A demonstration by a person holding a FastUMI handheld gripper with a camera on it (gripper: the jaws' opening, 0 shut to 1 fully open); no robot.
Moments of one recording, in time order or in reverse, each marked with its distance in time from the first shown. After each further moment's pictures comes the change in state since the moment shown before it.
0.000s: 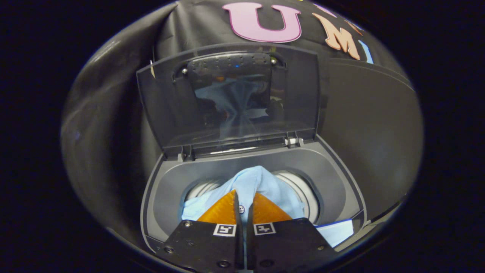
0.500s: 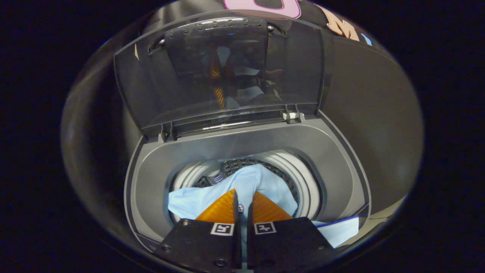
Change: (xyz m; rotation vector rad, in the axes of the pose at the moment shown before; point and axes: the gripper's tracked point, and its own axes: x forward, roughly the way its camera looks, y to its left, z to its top) arm 0.021 -0.007 -0.037 0.006 0.194 -0.041
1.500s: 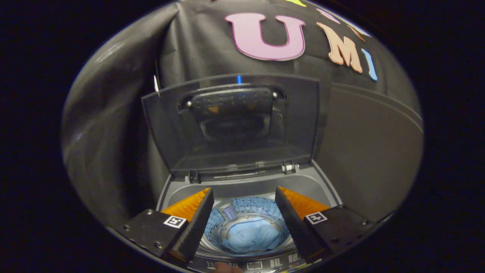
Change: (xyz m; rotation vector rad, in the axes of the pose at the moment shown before) arm -0.075 0.009 0.097 -0.025 -0.349 0.064
